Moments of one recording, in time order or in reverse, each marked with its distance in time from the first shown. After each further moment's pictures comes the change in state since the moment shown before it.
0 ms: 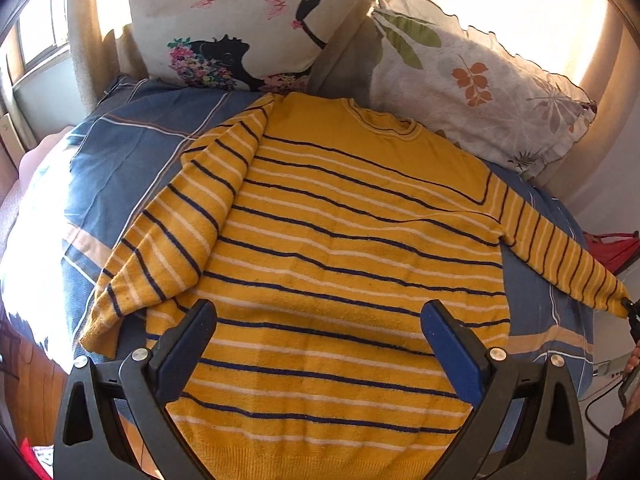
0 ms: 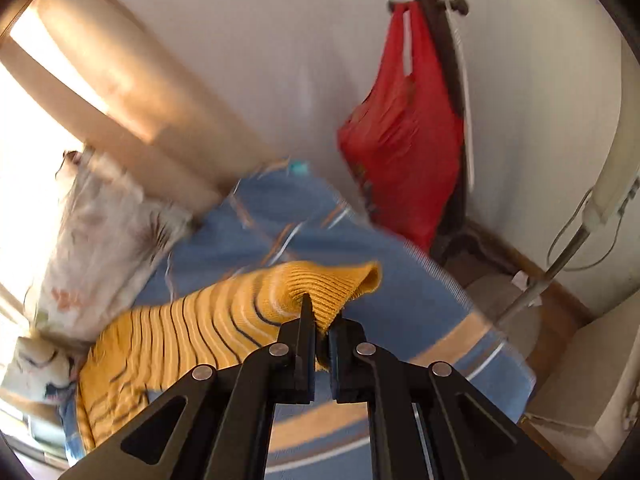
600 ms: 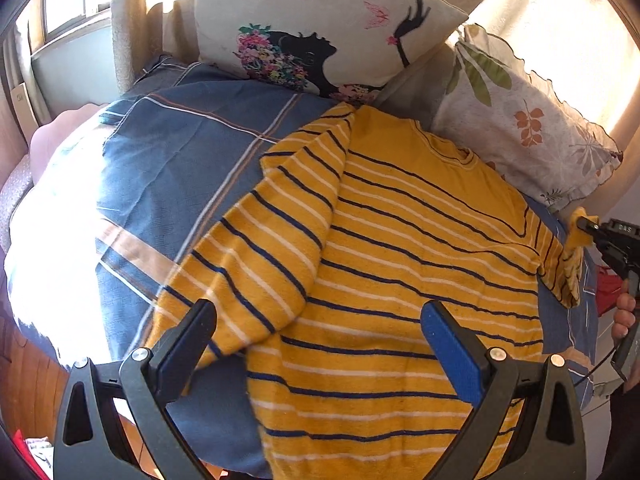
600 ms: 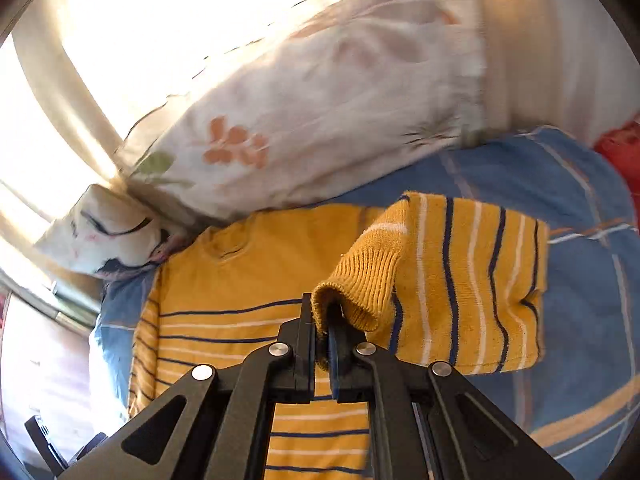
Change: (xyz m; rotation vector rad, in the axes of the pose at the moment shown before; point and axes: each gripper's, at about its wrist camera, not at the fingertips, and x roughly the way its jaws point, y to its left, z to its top) left arm 0.005 0.110 0.021 -0.090 -0.016 -0.008; right arm 0.061 0.330 -0.122 -0.457 0.276 0.360
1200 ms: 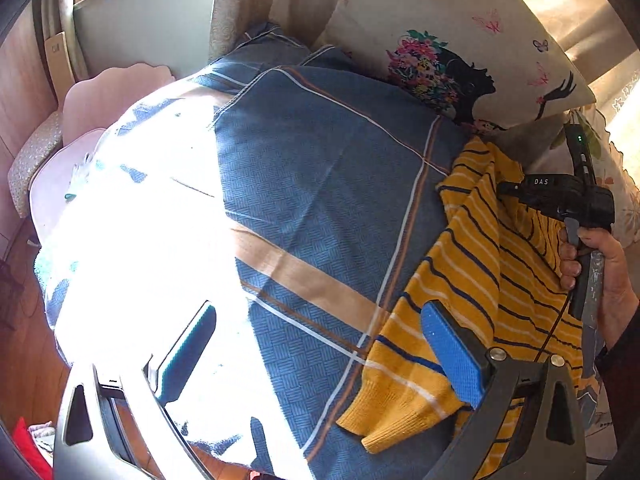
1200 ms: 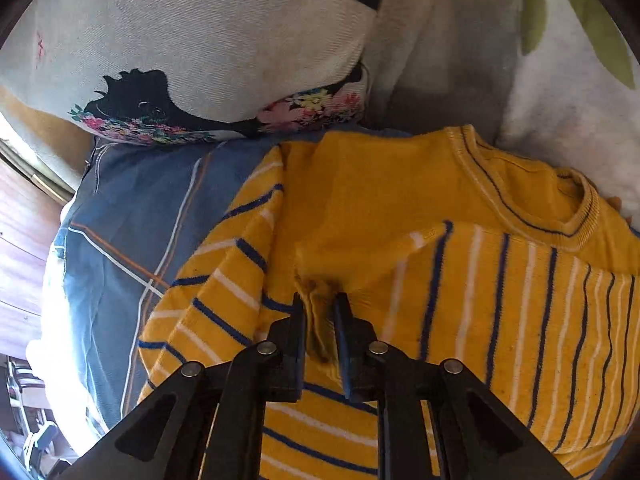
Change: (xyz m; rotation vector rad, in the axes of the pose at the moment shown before) left arm 0.013 0.179 0.032 -0.138 0.041 0.048; right arm 0.249 0.271 -0.040 -0.369 0.306 -0.037
